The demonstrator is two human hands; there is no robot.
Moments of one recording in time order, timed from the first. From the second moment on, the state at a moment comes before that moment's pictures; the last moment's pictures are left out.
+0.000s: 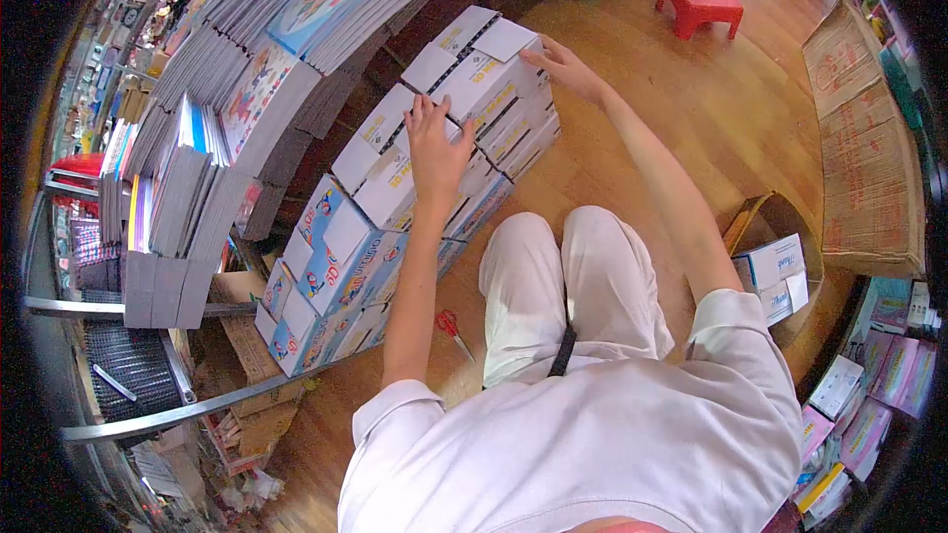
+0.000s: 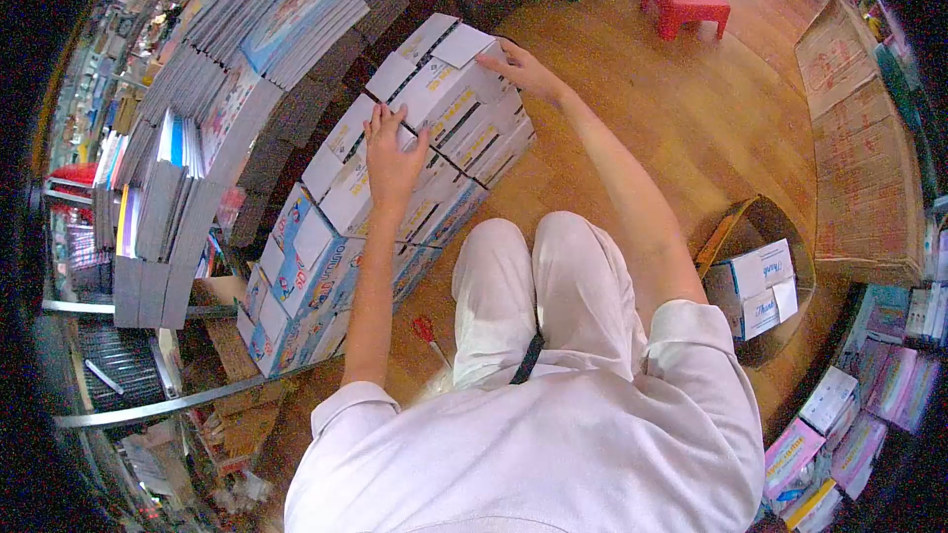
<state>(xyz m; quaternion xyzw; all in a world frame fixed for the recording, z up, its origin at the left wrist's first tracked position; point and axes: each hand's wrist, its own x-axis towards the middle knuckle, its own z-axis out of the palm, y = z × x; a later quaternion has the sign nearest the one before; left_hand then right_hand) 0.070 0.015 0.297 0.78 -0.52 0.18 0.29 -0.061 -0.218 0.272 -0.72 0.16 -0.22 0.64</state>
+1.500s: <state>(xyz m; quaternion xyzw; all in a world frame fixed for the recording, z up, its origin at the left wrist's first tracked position) 0.119 0.271 0.326 0.86 -0.33 0.35 0.17 -0.004 -0.058 0.309 -0.79 -0.01 -0.54 0.29</state>
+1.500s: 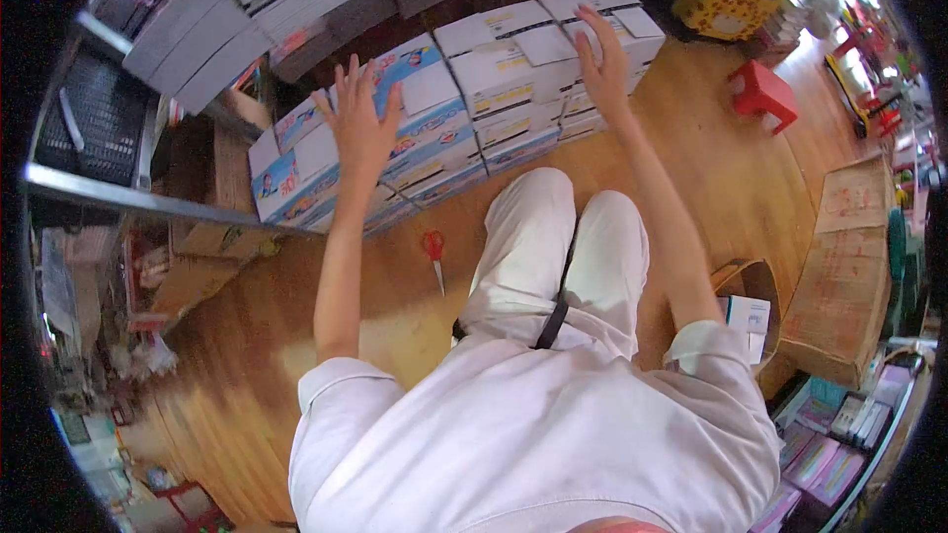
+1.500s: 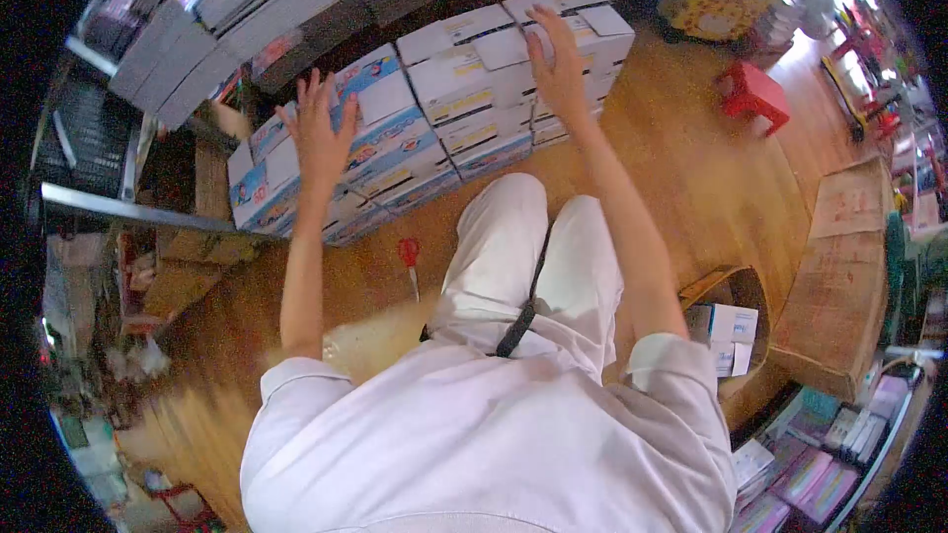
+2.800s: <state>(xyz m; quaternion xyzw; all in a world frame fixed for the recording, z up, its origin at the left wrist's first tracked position) 0.335 0.006 0.276 0.78 -0.24 -0.54 0.20 -0.028 0.027 0.066 -0.40 0.28 -0.23 0.84</state>
